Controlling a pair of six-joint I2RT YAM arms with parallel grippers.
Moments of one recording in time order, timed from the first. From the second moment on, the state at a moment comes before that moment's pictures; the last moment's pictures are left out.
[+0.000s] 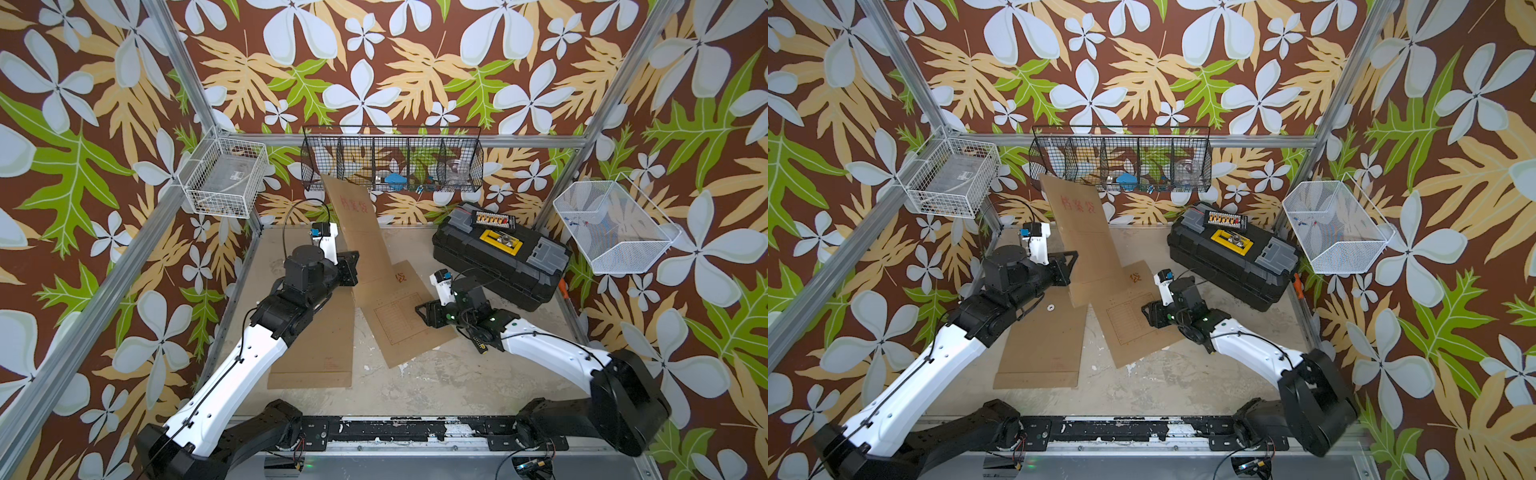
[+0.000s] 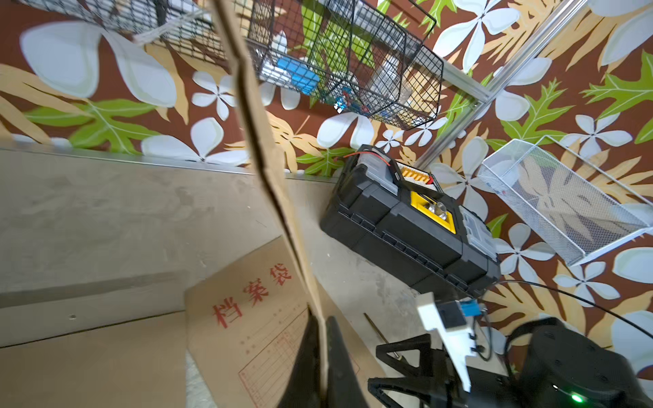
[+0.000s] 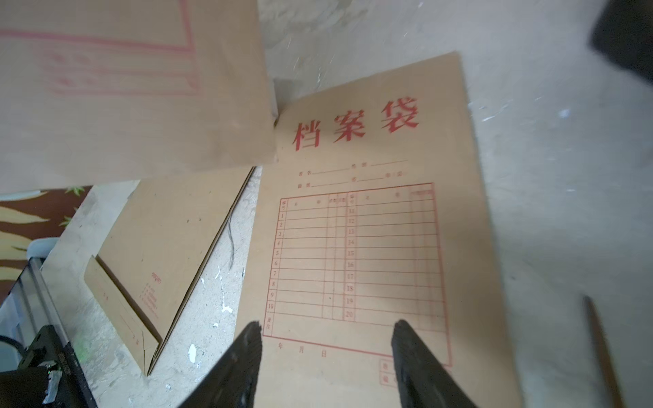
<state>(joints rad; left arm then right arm) -0.47 1.05 1.12 -0.34 0.01 -0.46 0.59 1.43 0.80 -0.06 -0.21 0.35</state>
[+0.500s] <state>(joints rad) -0.47 0.94 1.18 -0.44 -0.02 -0.36 0.60 1.76 0.87 -0.02 -0.22 0.39</state>
